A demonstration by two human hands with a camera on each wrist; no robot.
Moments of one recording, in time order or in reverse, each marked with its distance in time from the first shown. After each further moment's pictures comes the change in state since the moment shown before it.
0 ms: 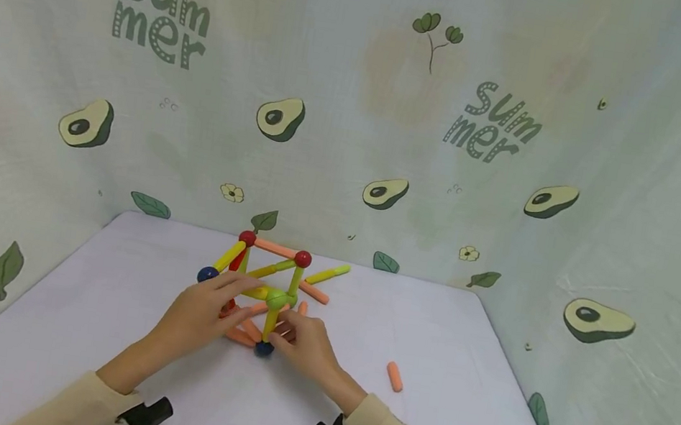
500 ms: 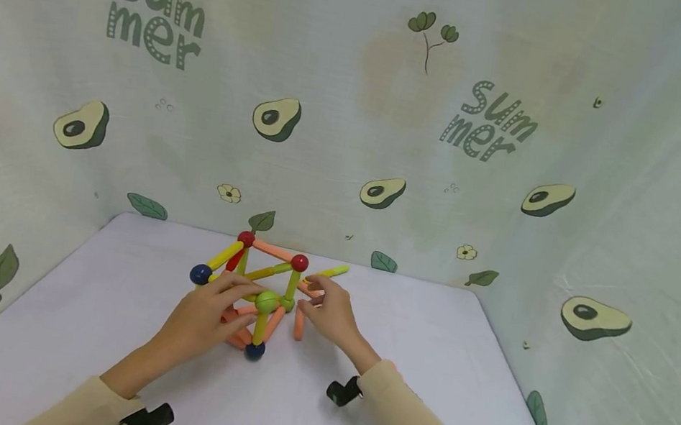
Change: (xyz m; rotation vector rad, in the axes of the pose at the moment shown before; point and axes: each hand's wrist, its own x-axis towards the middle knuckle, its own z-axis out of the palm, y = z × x) left_hand -0.002 0.001 0.013 -0.021 -0.034 -0.046; right_hand 0.032 0.027 -0.044 0.003 0.095 0.187
